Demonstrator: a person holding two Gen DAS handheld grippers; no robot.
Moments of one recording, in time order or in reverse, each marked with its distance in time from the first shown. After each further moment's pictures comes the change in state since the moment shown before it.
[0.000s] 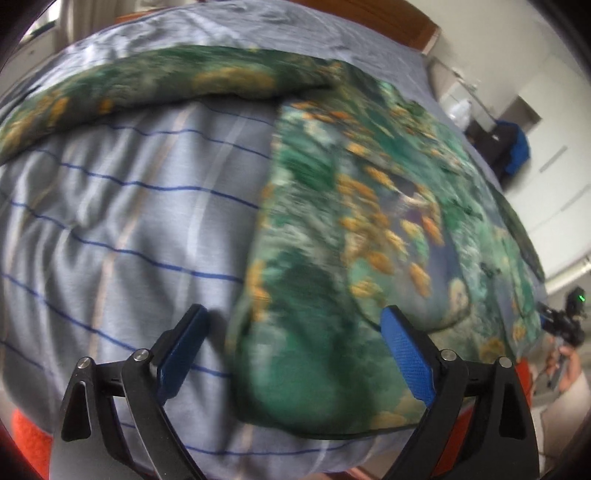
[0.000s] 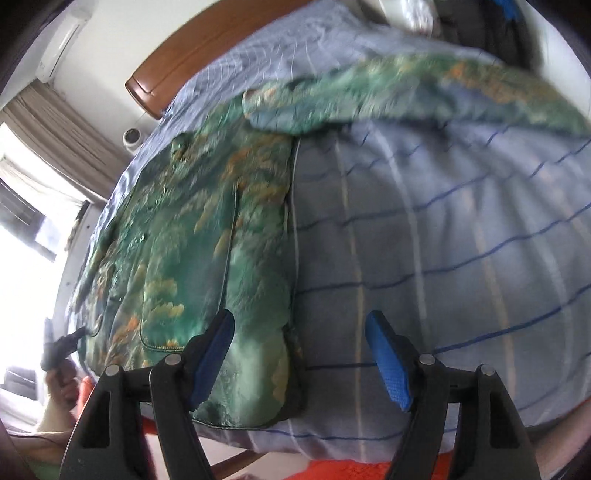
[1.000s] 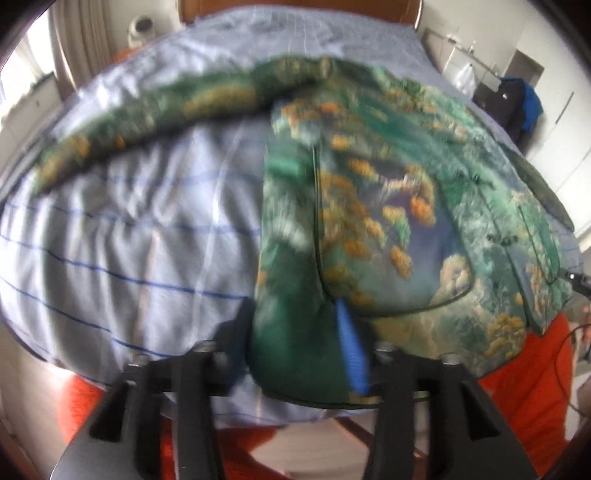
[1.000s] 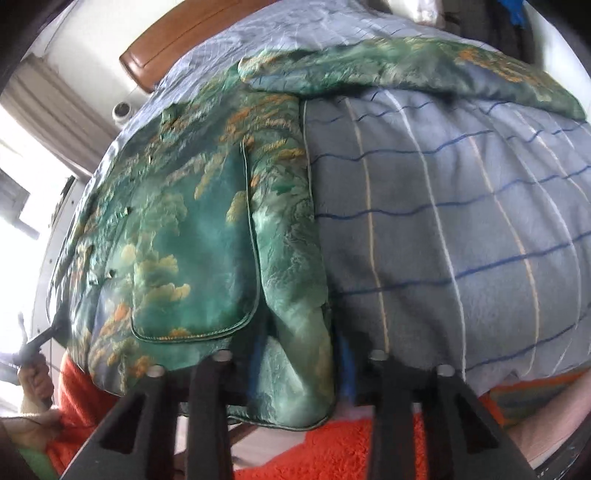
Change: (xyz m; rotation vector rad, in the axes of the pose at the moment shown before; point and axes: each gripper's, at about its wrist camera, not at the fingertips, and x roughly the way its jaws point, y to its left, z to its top) left arm -0.027 -0.030 0.008 0.142 -0.037 0.220; right arm 0.027 0.014 0.007 -0.041 0.044 -0.102
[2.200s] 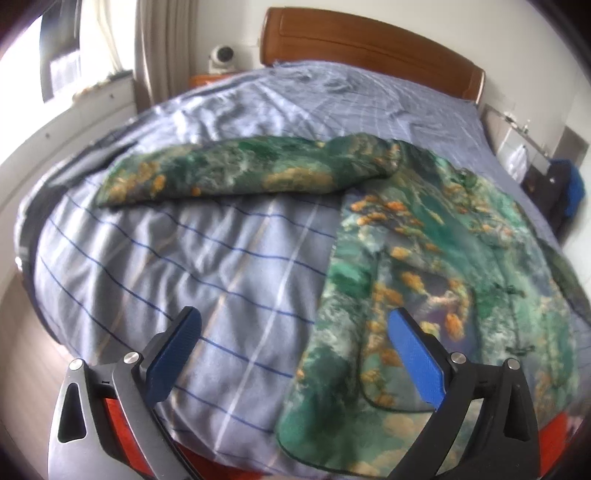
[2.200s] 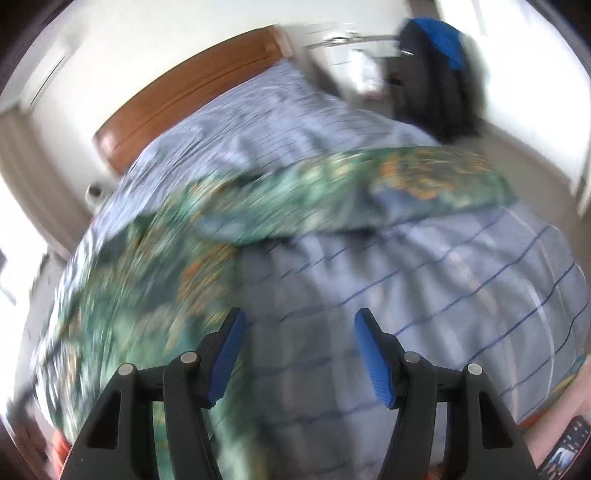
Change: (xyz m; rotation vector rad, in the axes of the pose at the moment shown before) left arm -0.022 0.022 0.013 -0.242 -0.204 0.134; right arm -0.070 -0.055 0.062 0.144 -0.336 -0.114
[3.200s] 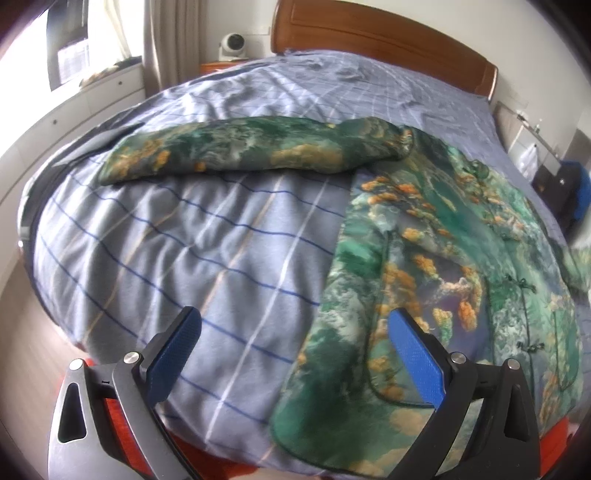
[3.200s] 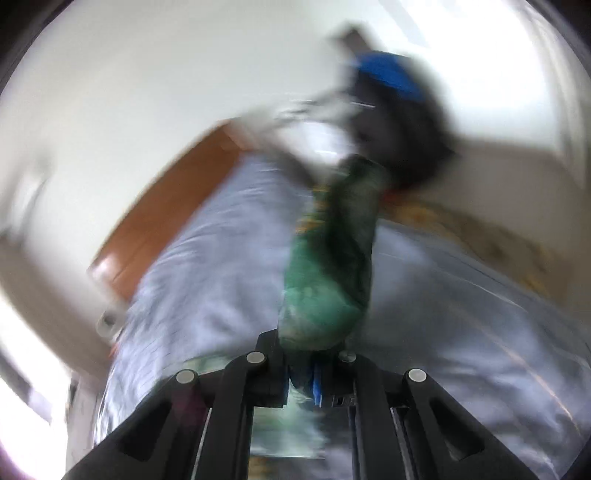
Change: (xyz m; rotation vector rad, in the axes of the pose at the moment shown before) left arm 0.013 -0.004 -0.013 -0.022 0.030 0.034; right arm -0.004 0.017 0.183 0.185 -0.313 0.126
